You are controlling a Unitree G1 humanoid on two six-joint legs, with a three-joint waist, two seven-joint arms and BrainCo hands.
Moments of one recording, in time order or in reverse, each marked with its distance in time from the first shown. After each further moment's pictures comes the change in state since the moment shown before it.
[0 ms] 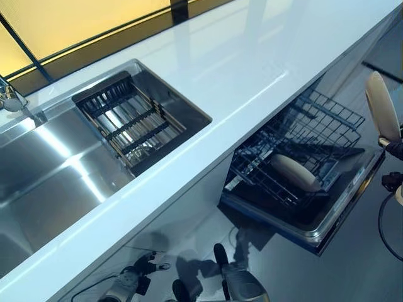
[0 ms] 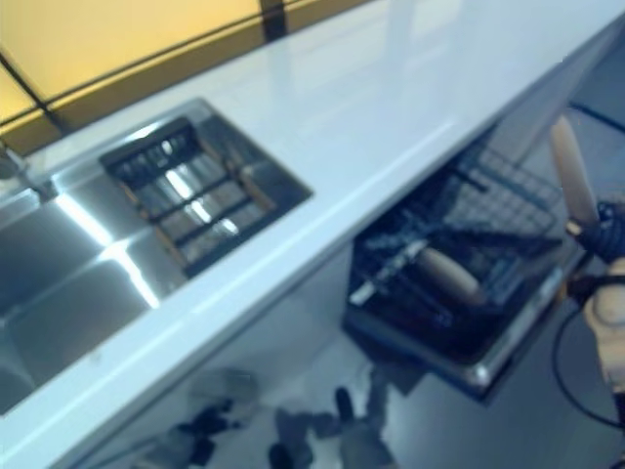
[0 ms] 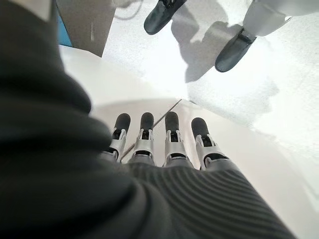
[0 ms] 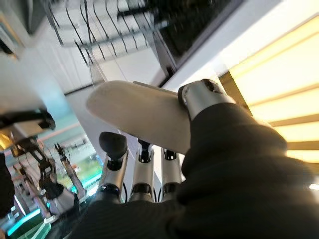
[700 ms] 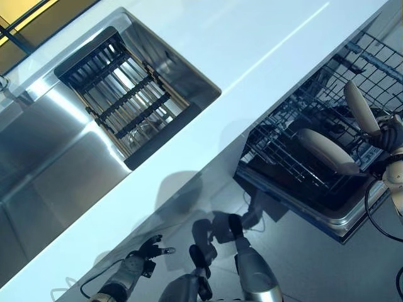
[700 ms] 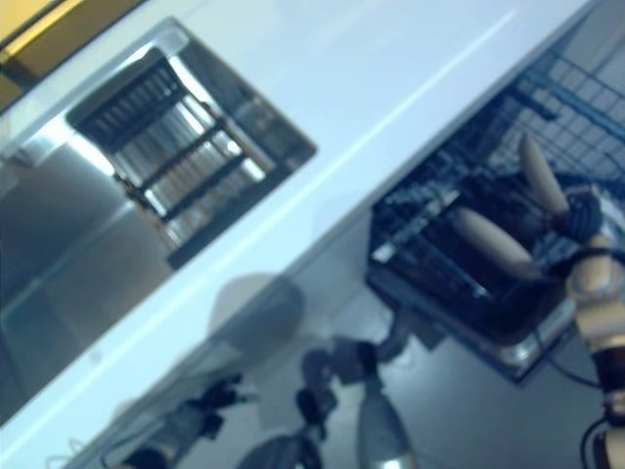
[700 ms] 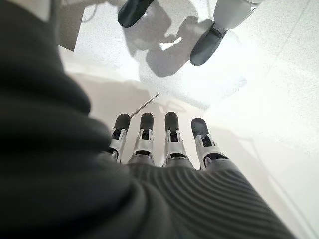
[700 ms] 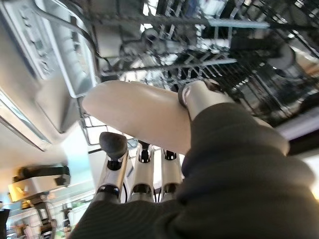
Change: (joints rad) left arm -0.069 0.010 -0.009 -0.032 -0.004 -0.050 -0.002; right arm -0.259 -0.021 0.203 0.229 -0.078 0.036 0.080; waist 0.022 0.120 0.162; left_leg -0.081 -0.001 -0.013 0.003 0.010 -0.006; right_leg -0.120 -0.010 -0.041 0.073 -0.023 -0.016
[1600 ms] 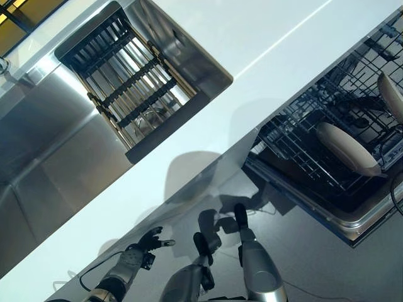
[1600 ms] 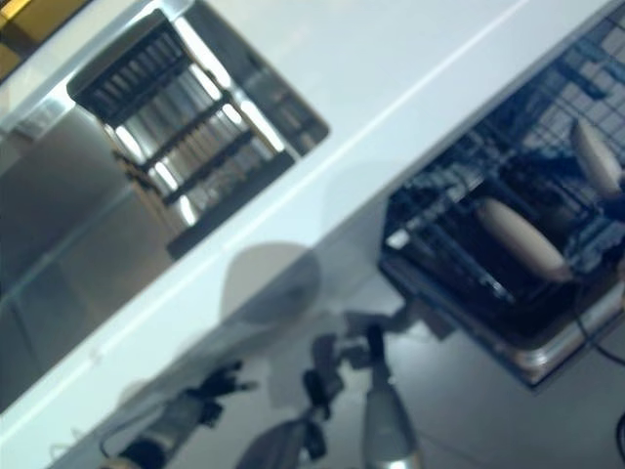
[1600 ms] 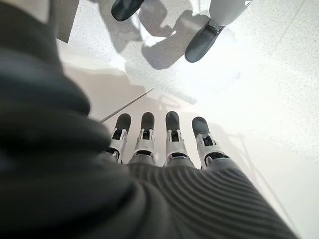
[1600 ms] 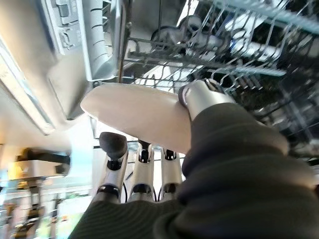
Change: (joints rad) left arm -0.012 0.006 0.025 -0.039 0.000 0.020 -0.014; right arm -0.129 -0.148 0.075 0.164 -0.057 -0.035 0.109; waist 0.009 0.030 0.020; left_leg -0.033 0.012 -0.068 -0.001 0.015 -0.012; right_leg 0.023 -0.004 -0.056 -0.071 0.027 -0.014
